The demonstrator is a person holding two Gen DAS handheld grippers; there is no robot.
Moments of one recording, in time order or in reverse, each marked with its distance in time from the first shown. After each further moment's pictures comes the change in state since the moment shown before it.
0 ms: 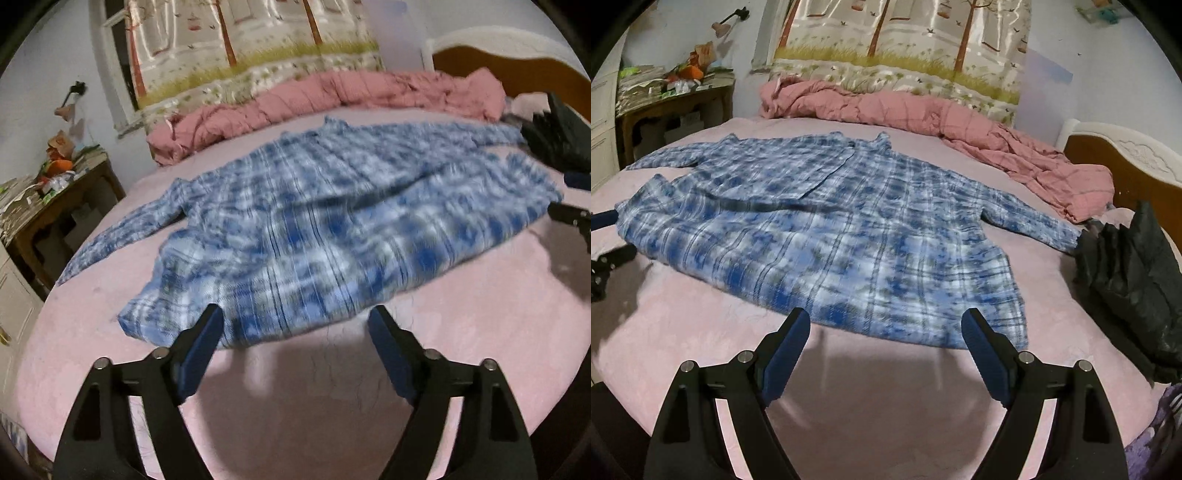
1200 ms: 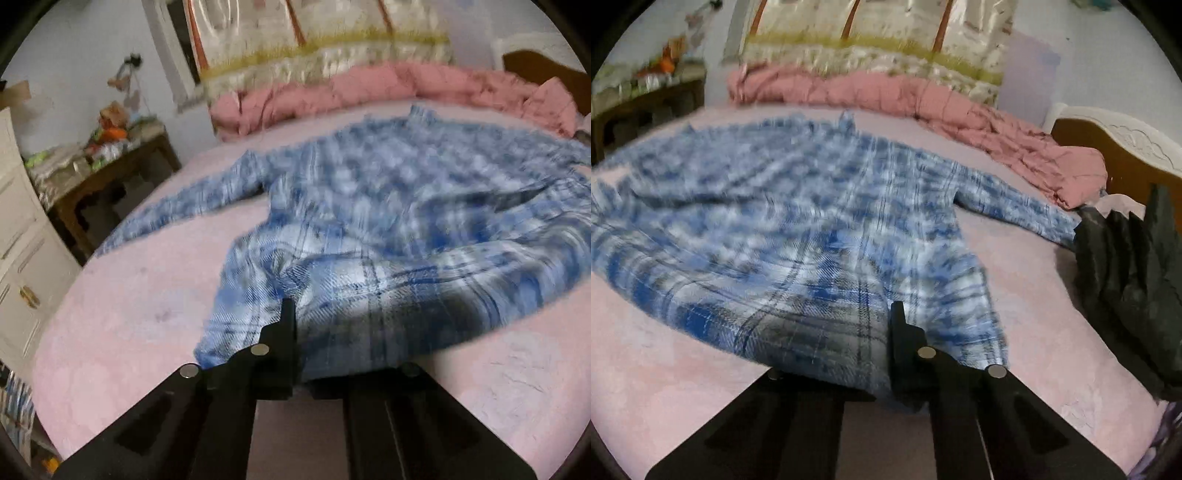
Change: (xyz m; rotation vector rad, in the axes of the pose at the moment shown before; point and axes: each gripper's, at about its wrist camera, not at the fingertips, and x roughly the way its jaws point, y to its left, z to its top) left arm 0.041 0.068 -0.002 -0.120 -0.011 0.214; right arm 0.069 -0.052 0.011 0.036 0.024 -0.082
